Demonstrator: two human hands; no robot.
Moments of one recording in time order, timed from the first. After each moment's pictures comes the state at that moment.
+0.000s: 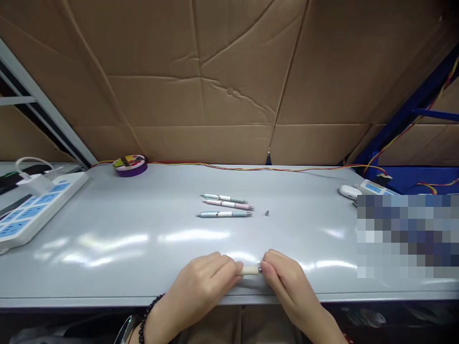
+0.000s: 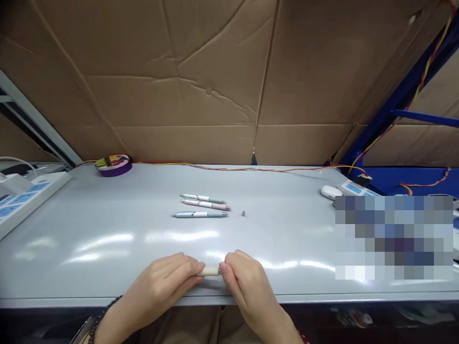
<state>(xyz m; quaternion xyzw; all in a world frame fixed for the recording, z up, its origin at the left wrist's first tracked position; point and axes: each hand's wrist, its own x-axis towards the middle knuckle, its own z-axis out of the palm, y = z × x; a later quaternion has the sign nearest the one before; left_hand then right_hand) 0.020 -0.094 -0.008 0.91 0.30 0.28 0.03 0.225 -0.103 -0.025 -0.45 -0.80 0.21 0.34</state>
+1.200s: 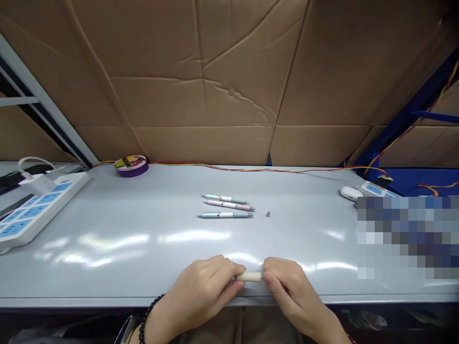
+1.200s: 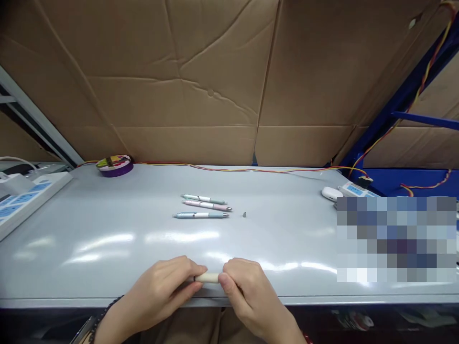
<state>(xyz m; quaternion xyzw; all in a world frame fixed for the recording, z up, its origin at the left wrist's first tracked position) 0.016 -0.098 -0.008 0.90 0.32 0.27 0.11 0.227 -0.103 -0.020 -0.39 -0.82 0.24 0.34</state>
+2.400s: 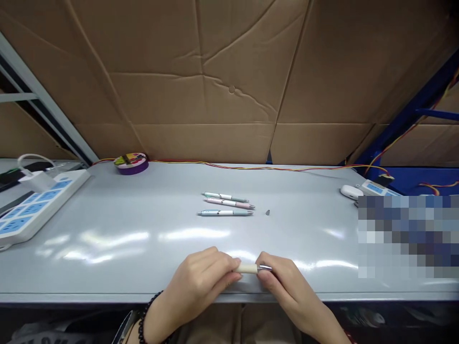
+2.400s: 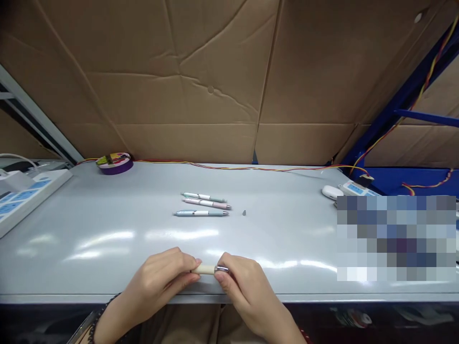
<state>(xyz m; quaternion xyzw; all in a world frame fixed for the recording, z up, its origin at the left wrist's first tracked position) 0.015 -0.093 -0.008 0.88 0.30 0.35 0.10 0.228 -0.105 -0.012 -0.43 -0.78 0.36 0.30</state>
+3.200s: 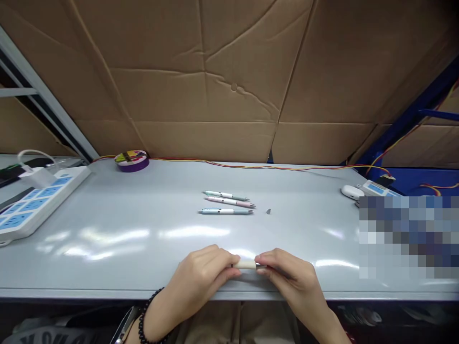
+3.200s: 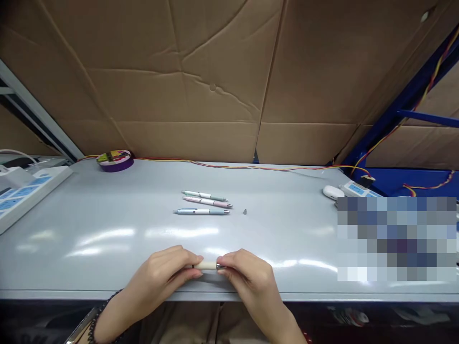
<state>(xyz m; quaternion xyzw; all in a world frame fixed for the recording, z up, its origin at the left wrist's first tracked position) 0.015 -0.094 -0.014 0.87 0.35 0.30 0.13 0.233 -0.102 -0.025 -0.37 -0.77 0.25 0.45</state>
